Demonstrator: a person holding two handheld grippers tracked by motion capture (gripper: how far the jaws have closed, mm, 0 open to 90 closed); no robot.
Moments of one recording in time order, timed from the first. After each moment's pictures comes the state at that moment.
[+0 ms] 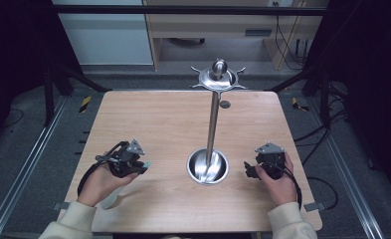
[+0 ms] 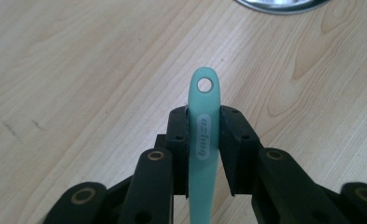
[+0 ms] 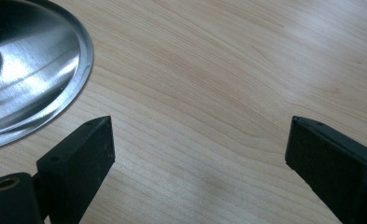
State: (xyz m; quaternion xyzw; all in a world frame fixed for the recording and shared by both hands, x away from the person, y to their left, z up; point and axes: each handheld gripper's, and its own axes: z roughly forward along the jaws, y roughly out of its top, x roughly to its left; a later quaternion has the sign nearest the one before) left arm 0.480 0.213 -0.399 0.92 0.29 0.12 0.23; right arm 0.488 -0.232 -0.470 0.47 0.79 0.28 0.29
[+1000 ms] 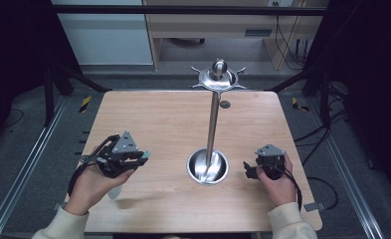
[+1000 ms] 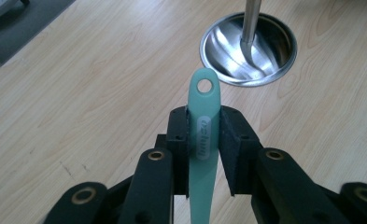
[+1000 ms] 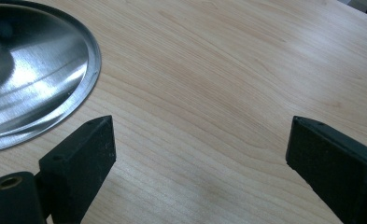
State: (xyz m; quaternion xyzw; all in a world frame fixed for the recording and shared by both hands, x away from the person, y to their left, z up) left arm 0.444 0.204 -0.334 0.90 0.25 0.19 0.31; right arm 0.485 -0.233 -0.474 0.44 0.79 0.31 0.31
